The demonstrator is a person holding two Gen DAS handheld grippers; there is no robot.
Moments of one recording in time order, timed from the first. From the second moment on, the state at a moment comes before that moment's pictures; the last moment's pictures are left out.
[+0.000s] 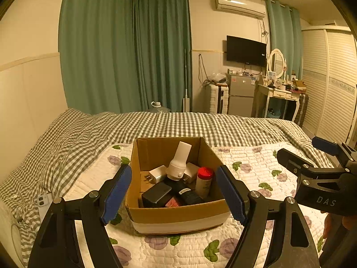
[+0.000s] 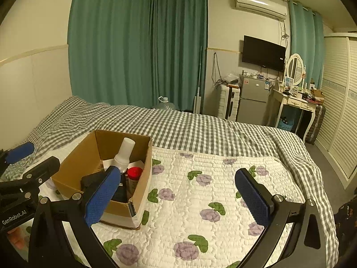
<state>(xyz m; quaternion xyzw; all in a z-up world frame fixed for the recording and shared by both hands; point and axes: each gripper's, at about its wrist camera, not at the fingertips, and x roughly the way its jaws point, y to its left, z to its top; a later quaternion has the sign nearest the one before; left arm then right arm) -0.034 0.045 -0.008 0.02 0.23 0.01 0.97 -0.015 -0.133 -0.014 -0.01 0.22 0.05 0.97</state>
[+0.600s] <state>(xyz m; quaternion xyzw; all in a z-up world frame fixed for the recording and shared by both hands) -0.034 0.046 -0.009 0.02 0.23 0.01 0.97 -0.016 -0.133 -0.019 -0.02 0.22 0.05 0.97</state>
